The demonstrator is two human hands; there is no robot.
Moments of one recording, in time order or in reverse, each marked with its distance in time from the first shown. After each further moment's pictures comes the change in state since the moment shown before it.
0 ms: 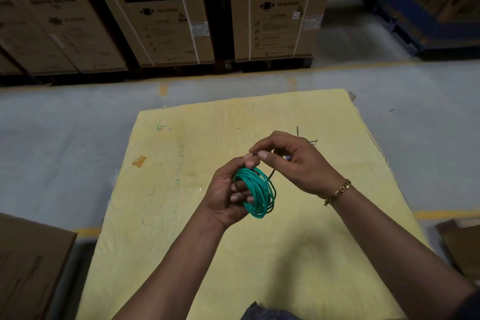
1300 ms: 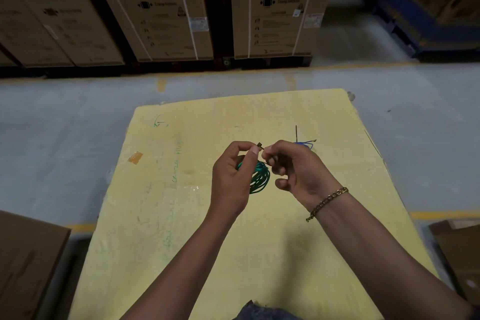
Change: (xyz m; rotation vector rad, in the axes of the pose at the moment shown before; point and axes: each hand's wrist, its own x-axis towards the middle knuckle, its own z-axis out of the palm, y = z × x) left_hand 0.014 -0.014 0.005 0.822 0.408 0.682; right_hand 0.000 -0.026 0.014 0.629 0.197 0.755
